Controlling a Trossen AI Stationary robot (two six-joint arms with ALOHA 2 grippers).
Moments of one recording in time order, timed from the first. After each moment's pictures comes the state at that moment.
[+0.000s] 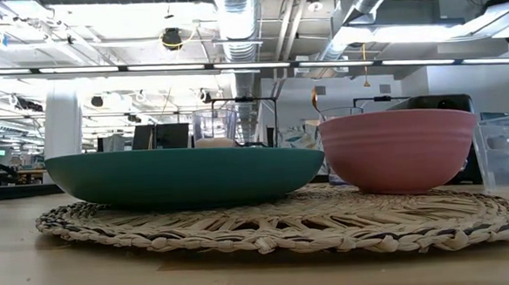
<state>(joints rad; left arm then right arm) -0.12 1.40 2.28 -1.21 -0.15 -0.09 0.19 1.49 1.41 0.29 0.24 0.10</state>
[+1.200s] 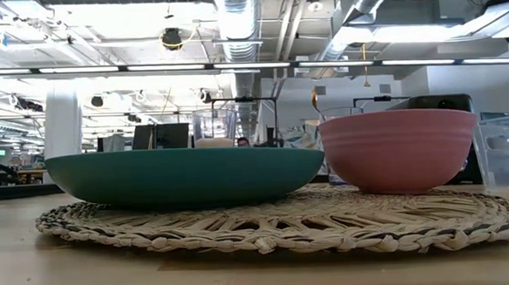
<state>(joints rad) -0.12 1.08 1.44 -0.38 -0.06 -0.21 0.17 1.35 1.41 0.39 0.28 0.06</state>
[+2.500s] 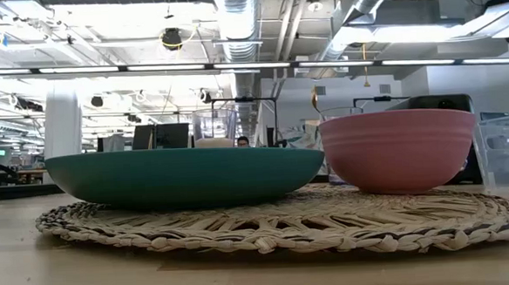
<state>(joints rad) -0.12 1.10 1.45 -0.18 -0.14 -0.17 0.18 1.34 1.41 0.40 0.25 0.08</state>
